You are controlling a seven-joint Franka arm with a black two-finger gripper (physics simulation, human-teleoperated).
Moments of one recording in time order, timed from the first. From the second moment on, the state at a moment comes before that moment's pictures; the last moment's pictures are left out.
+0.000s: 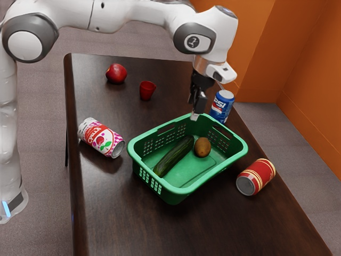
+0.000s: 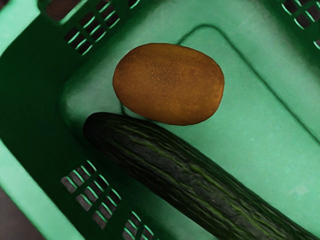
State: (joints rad) arm 0.05 0.06 -0.10 -1.64 0.00 1.68 0.18
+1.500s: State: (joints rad) arm 0.04 0.14 -0.16 -1.74 0.10 1.94 0.07
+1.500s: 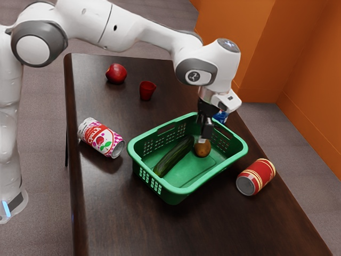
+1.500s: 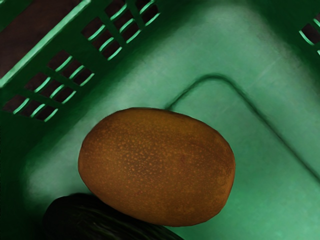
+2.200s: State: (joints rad) arm 0.04 0.23 -0.16 -1.74 0.09 2.02 0.03
